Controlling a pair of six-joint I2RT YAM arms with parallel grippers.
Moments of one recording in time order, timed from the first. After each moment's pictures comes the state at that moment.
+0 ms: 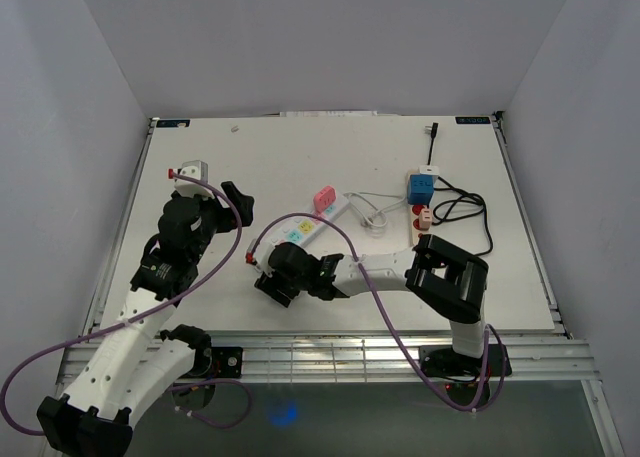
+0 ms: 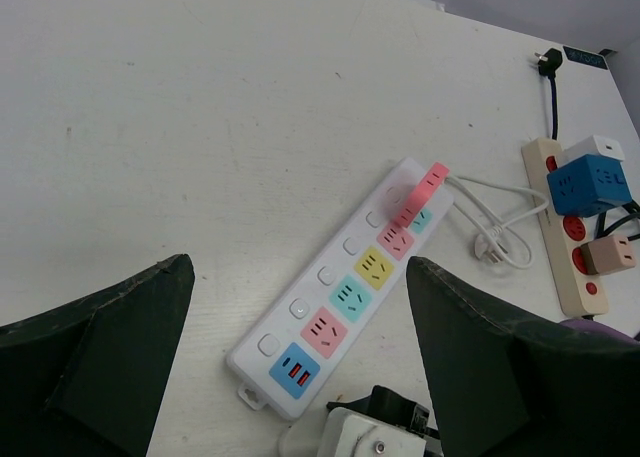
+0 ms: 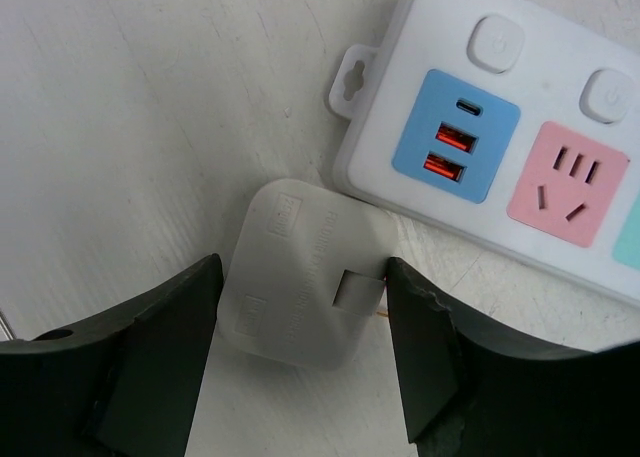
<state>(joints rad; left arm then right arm) -0.35 0.75 0.75 -0.25 -0.15 -0.38 1.25 1.90 1.12 0.02 0.09 -0.03</state>
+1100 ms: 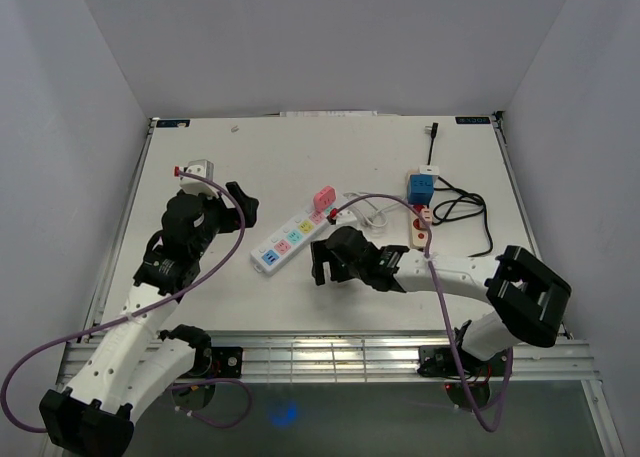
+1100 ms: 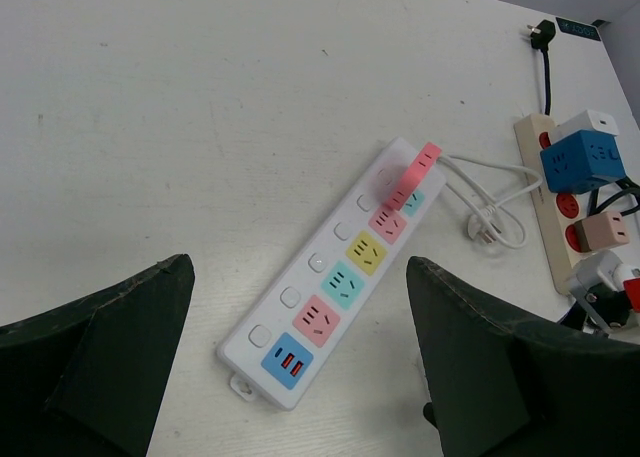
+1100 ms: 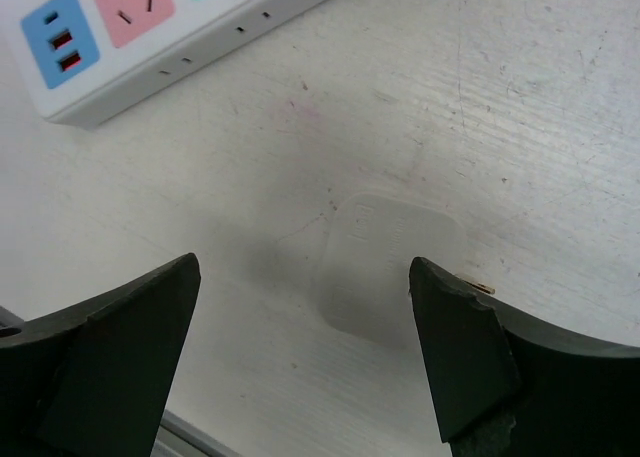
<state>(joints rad) -0.34 0.78 0.75 -0.25 -0.09 -0.38 1.06 1.50 0.80 -0.10 0.24 0.62</state>
